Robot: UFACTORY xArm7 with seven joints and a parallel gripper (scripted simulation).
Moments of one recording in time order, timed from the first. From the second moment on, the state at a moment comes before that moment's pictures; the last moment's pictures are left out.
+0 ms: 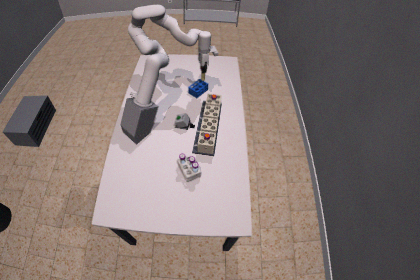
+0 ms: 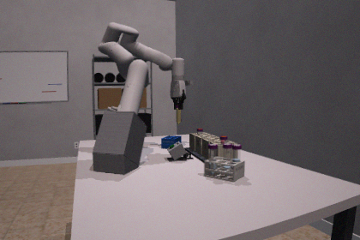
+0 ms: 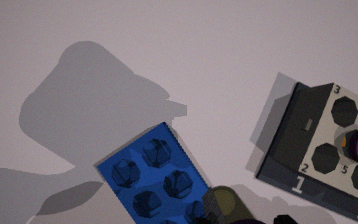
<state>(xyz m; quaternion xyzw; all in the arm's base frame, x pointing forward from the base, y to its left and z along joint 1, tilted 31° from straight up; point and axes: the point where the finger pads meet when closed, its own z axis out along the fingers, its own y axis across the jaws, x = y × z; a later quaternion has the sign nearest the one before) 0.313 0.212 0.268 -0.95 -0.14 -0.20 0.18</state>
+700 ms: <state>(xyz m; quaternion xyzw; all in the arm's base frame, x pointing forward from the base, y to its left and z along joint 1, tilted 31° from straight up) 0.341 0.125 0.240 -0.96 0.07 -0.16 0.21</state>
